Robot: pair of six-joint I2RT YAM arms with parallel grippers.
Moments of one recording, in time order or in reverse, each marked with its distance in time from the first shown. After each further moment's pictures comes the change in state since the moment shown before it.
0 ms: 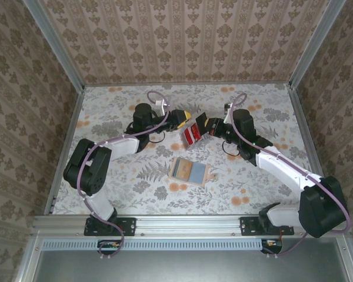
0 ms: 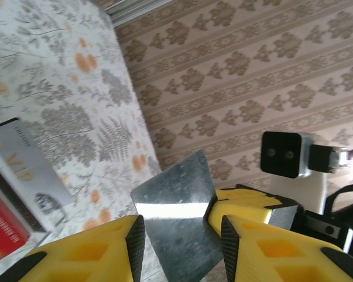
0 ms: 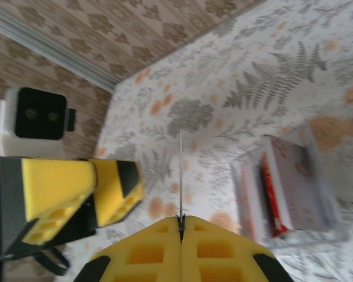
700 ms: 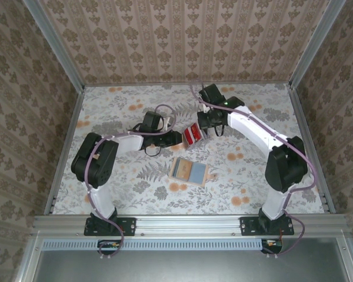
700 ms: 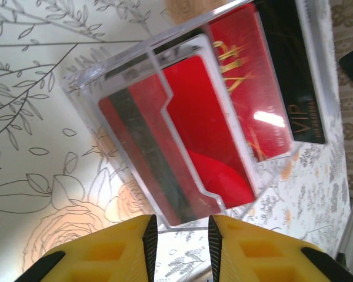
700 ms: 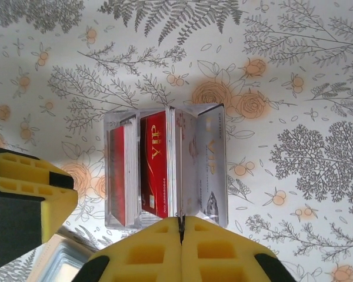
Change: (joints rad) left arm 0.000 0.083 0.053 -0.689 -0.204 0.562; right arm 0.080 0.479 0.727 -0.908 0.295 -0.505
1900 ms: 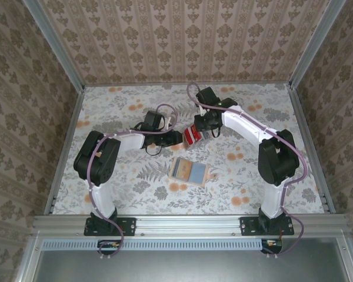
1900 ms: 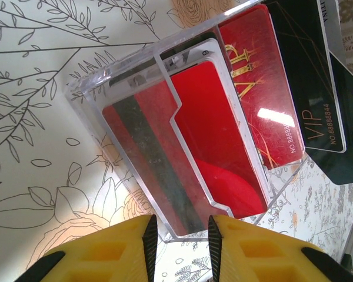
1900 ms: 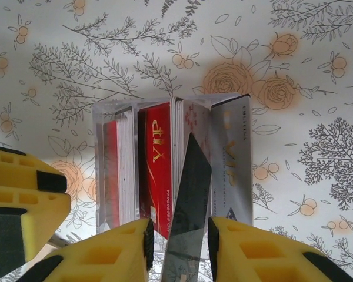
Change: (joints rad) left arm 0.000 0.048 0.038 -0.026 -0.004 0.026; right arm -0.006 0.129 0.040 0.011 -0.058 -0.004
